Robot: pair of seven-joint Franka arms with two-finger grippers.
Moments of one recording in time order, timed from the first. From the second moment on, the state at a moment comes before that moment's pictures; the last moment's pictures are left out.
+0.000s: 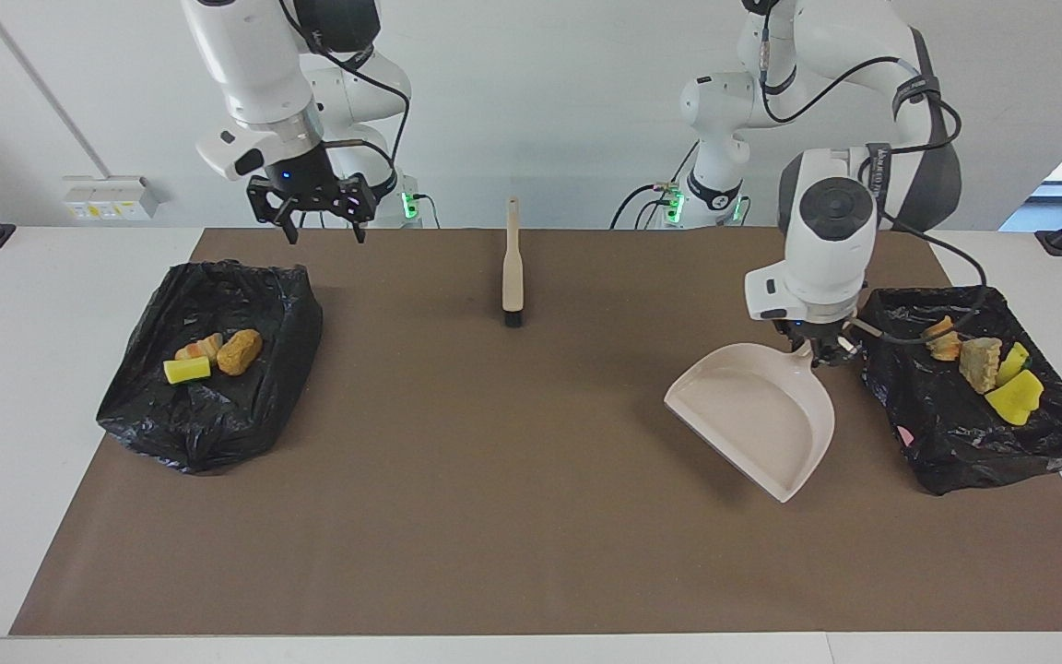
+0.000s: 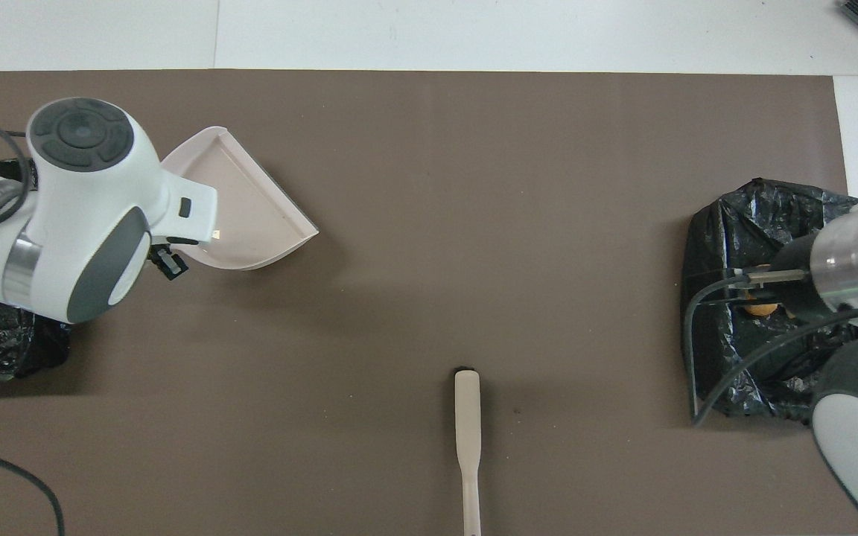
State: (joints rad) left arm -0.02 0.22 -0.31 -1.76 0.35 1.80 0.42; right arm 0.21 -0.15 -0.10 -1.77 -0.02 1.65 0.12
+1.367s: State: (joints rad) left arm -0.37 0.75 -0.41 -1.18 0.26 1.84 -0.68; right arm 0.09 -0.15 -0.10 -1.68 -0.03 1.50 -0.04
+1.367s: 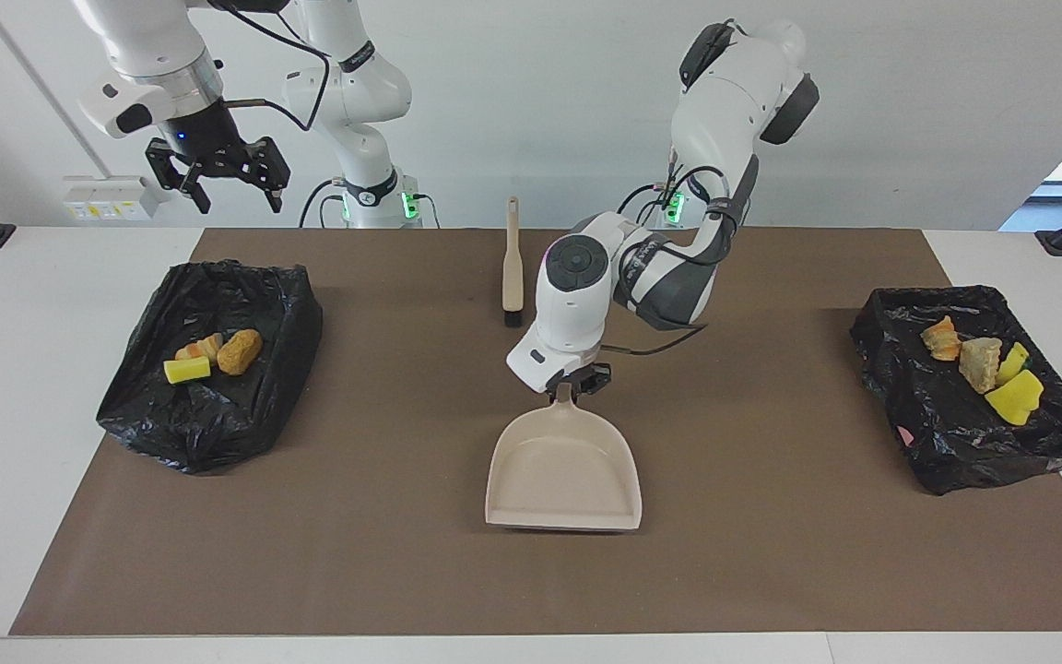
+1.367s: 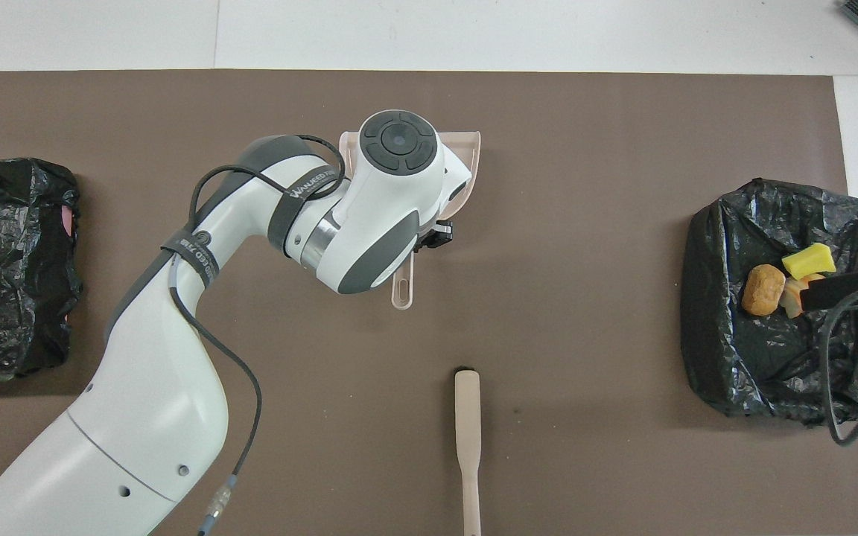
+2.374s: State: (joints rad) left arm -0.42 0.77 -0.42 -1.15 0.26 1.85 -0.71; right arm 0.08 -0.13 -0.10 -1.67 -0.03 1.50 -0.03
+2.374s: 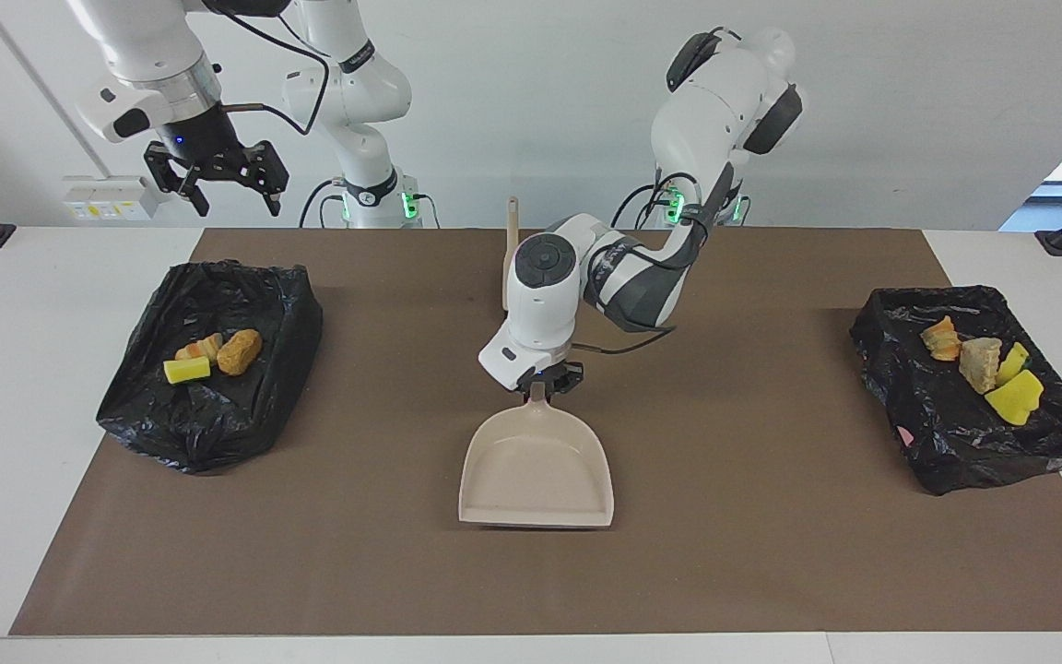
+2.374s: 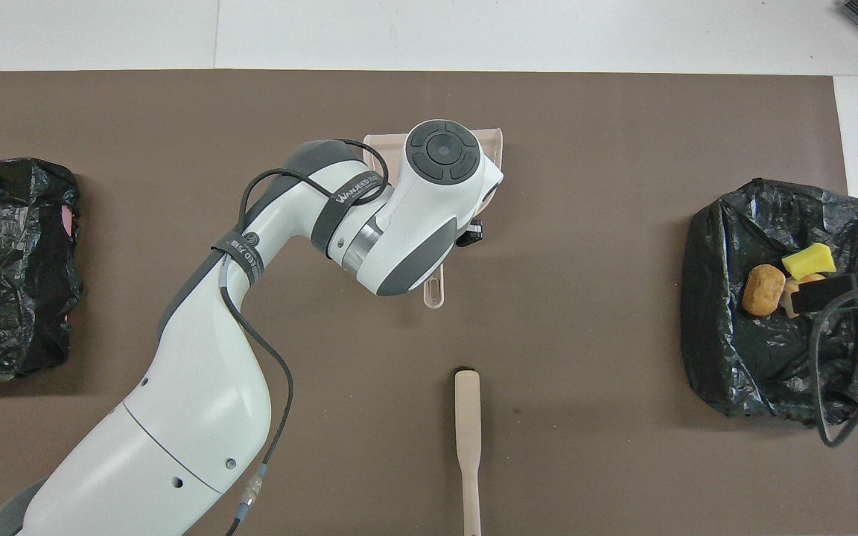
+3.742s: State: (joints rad) left arm -0.32 0.46 -0.32 -1.36 0.25 1.80 -0.61; right arm 0.07 -0.13 -0.10 -1.66 -0.03 1.50 -0.03
